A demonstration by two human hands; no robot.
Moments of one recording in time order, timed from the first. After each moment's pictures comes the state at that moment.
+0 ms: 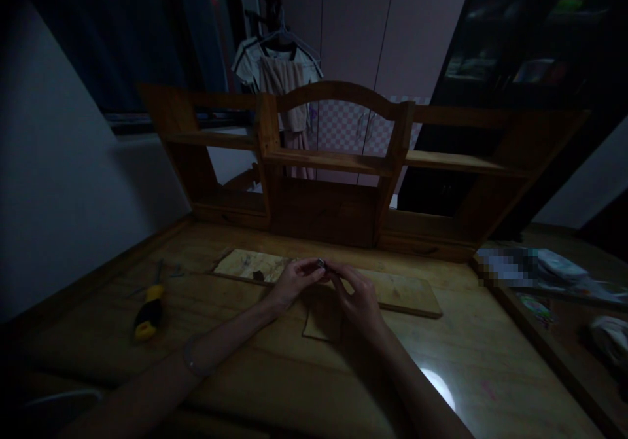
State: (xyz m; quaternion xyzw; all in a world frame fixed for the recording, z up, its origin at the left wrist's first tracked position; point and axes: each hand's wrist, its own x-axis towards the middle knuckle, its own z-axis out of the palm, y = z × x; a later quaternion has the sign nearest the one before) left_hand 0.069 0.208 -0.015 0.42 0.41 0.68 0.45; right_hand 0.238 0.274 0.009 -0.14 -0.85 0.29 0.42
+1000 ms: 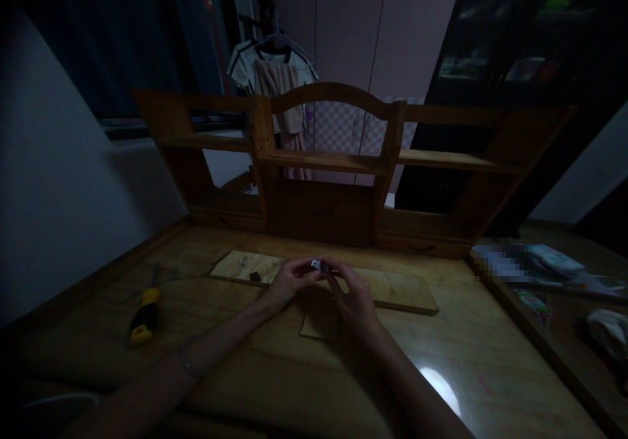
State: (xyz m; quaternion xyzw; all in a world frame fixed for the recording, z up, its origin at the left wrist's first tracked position) left_hand 0.066 0.207 -0.013 0.45 0.44 0.66 0.41; right_hand 0.237 0.274 0.000 -0.17 -0.83 0.31 0.44
